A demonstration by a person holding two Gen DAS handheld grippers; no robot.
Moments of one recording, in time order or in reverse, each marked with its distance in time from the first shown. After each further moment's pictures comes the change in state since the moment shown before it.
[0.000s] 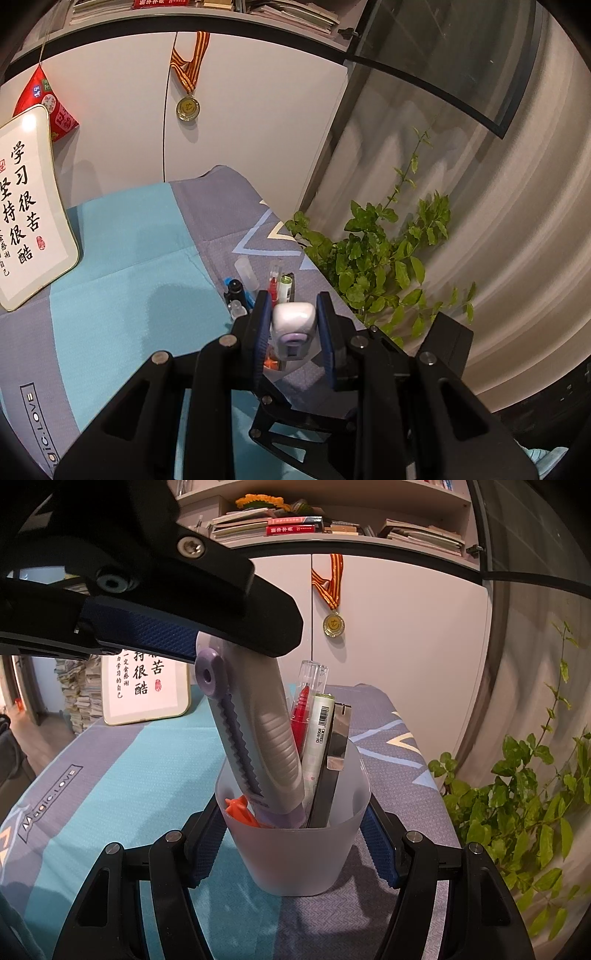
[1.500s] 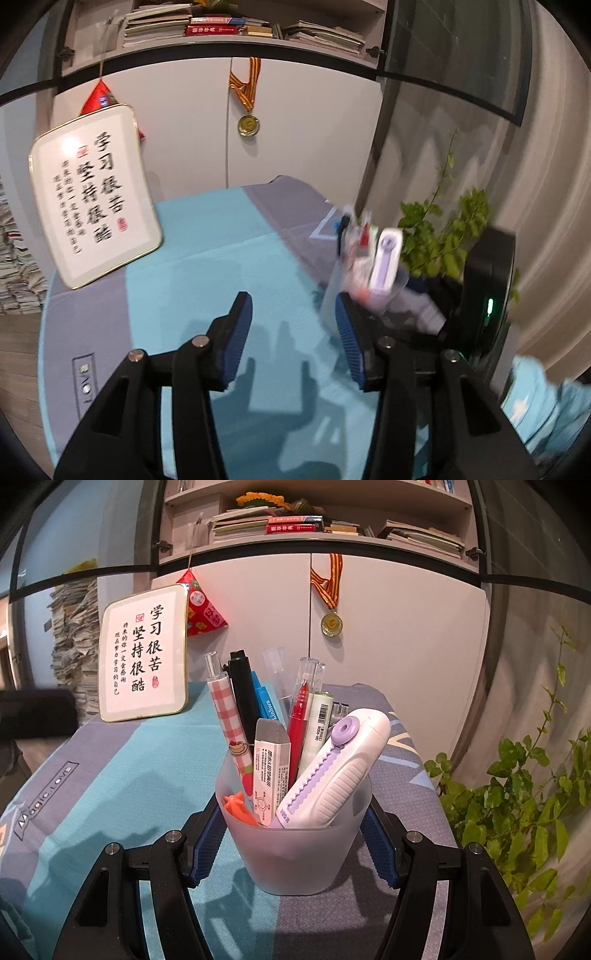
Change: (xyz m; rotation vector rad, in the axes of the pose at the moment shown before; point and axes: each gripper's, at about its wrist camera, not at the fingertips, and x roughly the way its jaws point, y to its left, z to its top) left arm -0.053 0.043 -0.072 0.055 -0.111 0.207; right arm -0.001 0.004 -0.001 -0.011 0.021 -0.024
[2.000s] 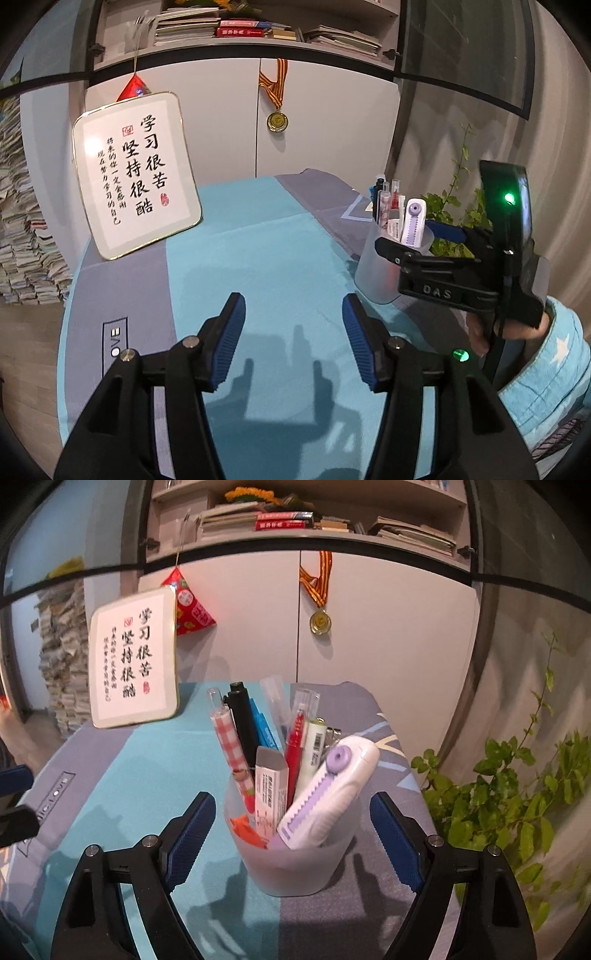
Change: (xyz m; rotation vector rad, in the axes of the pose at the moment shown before) left arm -0.023 0.025 -0.041 -0.024 -0.025 0.069; right arm -0.007 0.008 0.024 -0.003 0.057 -0.057
